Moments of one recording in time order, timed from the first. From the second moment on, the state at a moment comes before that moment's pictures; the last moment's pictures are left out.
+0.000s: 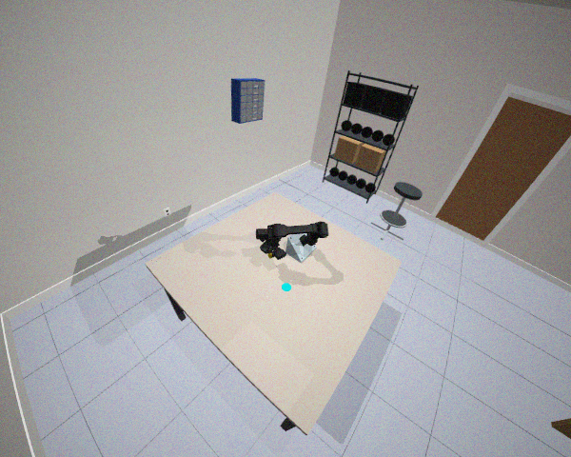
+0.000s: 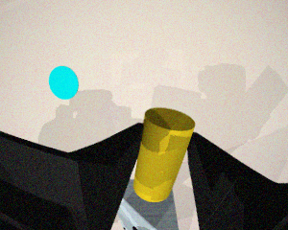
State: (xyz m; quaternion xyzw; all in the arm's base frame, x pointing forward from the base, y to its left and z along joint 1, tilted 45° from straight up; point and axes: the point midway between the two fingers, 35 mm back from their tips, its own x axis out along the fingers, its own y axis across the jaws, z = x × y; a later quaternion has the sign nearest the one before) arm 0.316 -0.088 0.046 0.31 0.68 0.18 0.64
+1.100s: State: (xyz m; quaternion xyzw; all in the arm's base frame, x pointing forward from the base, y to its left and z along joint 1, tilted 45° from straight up) arm 0.336 -0.018 0.112 0.35 0.69 0.15 0.62
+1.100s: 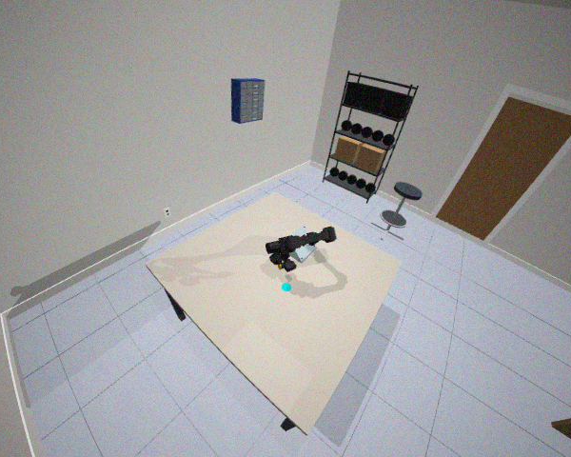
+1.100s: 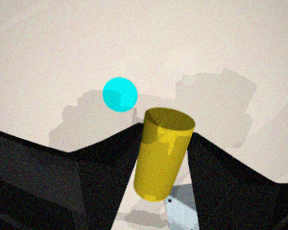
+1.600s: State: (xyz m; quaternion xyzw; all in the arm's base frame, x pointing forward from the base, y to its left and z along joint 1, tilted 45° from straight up) arm 0.336 0.015 0.142 0.38 0.69 0.14 0.60
